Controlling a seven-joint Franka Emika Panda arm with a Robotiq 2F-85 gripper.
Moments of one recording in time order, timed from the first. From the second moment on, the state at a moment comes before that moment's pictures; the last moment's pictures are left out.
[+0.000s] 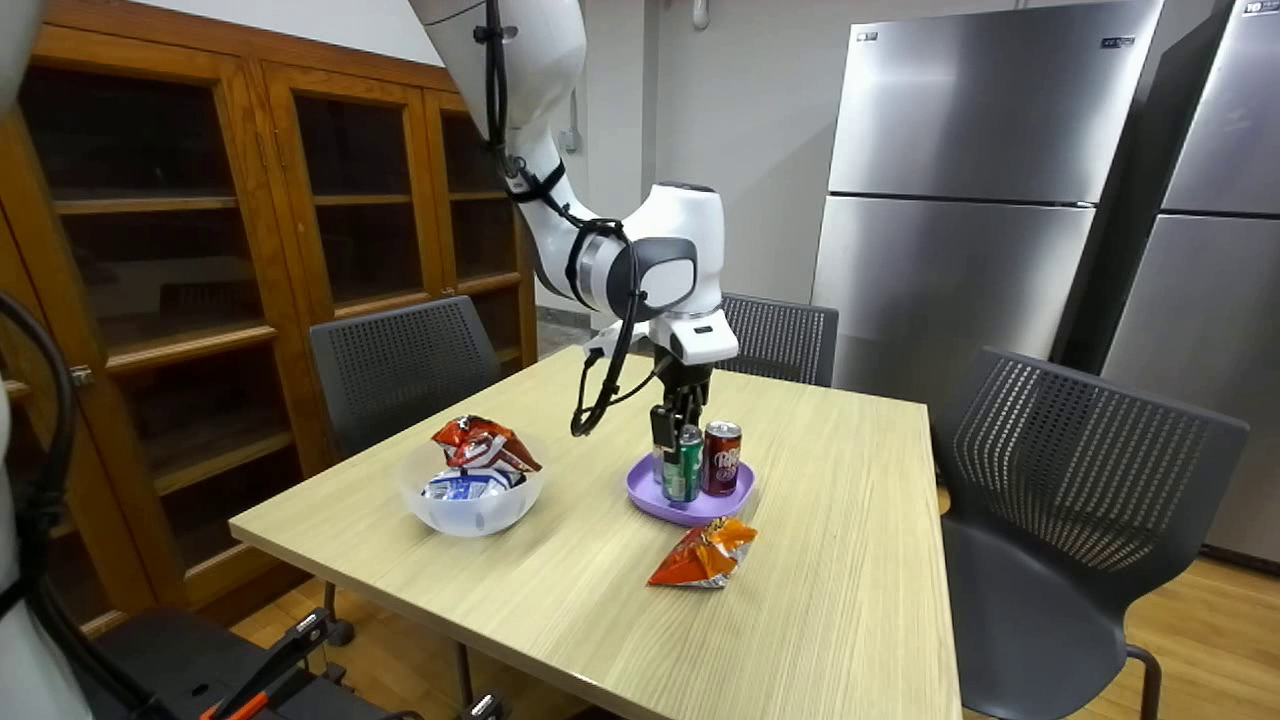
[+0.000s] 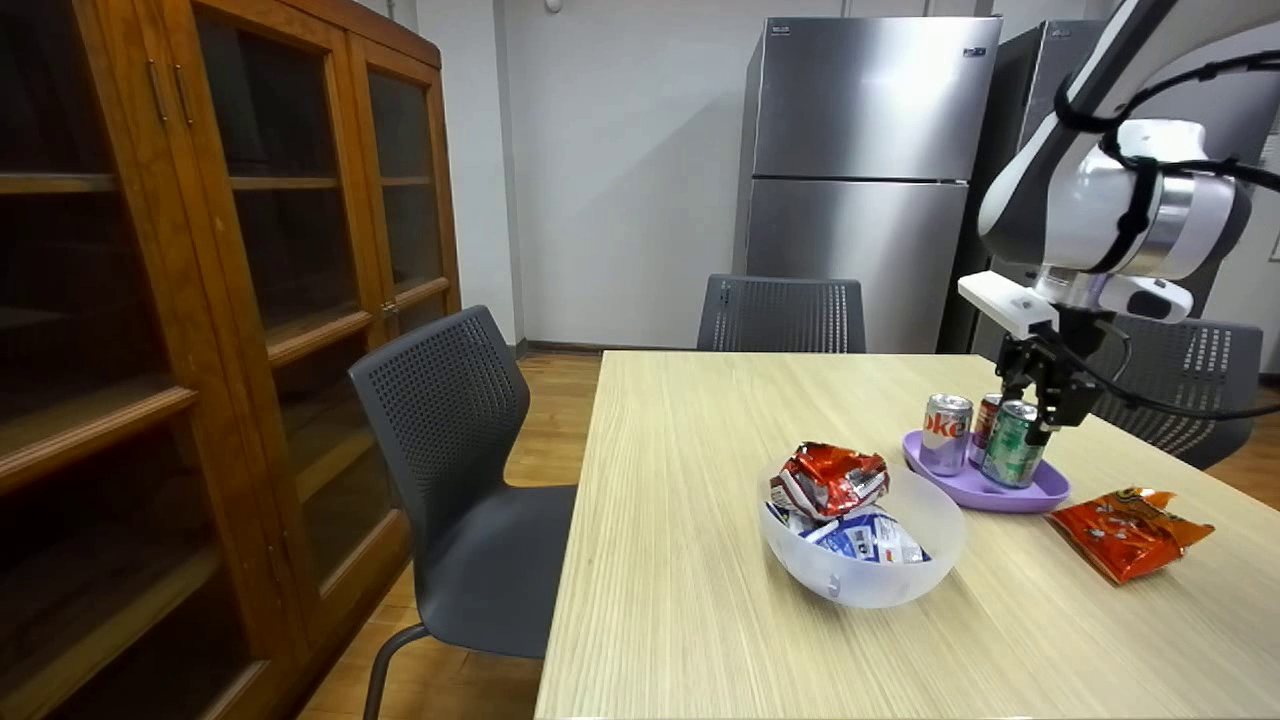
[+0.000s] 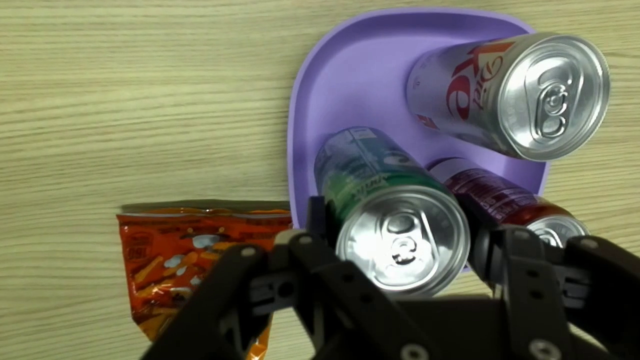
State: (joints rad) arm -0.01 0.51 -0.22 -2.07 0.30 2.71 1.14
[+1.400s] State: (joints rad) arm -0.01 0.55 -0.22 -2.04 0.30 2.70 1.14
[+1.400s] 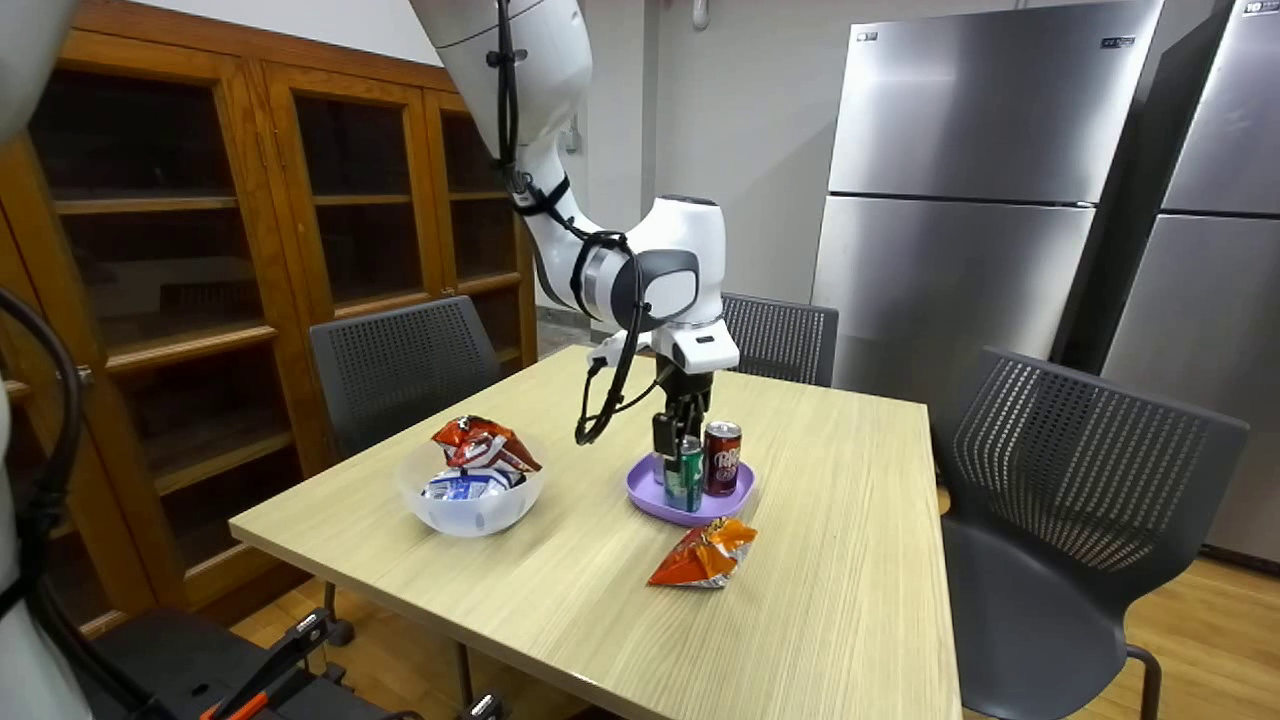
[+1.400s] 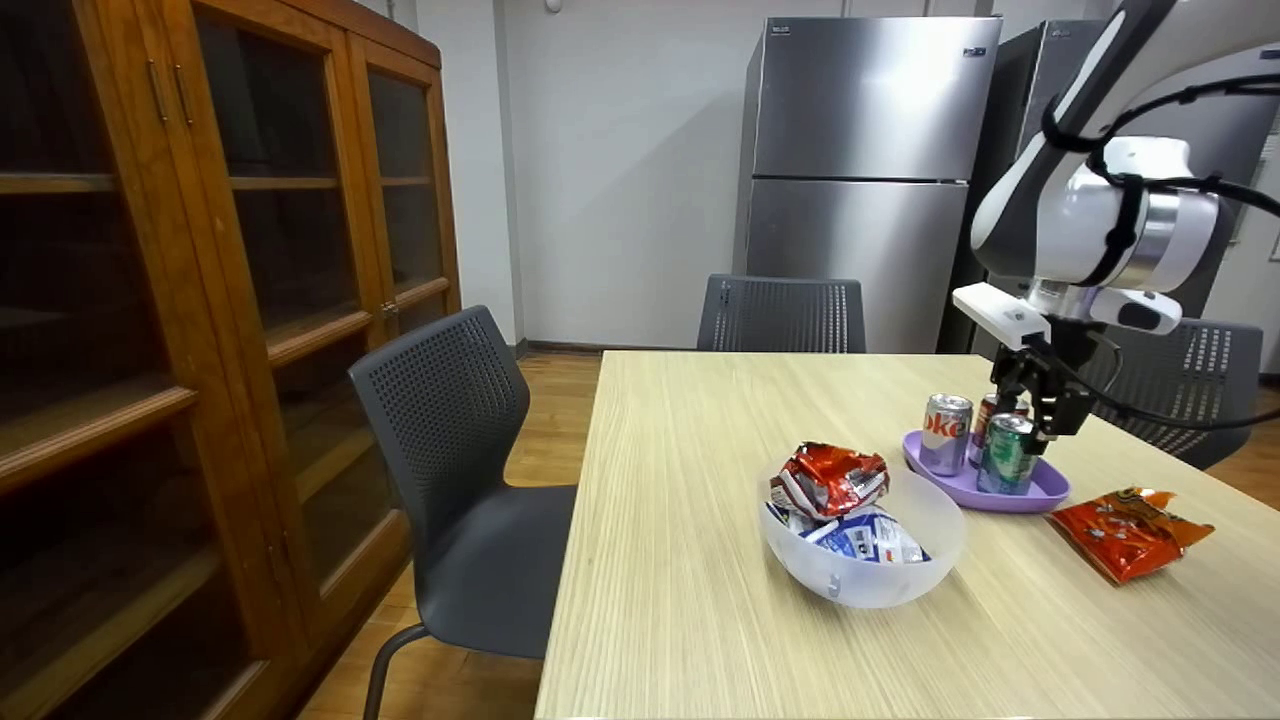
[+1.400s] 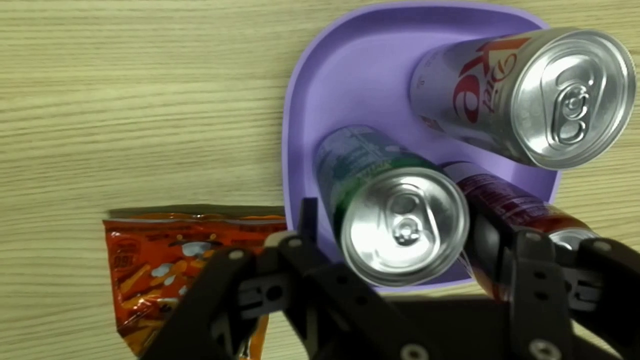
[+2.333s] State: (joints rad) arm -0.01 0.44 -0.25 -2.10 0.30 2.71 1.14
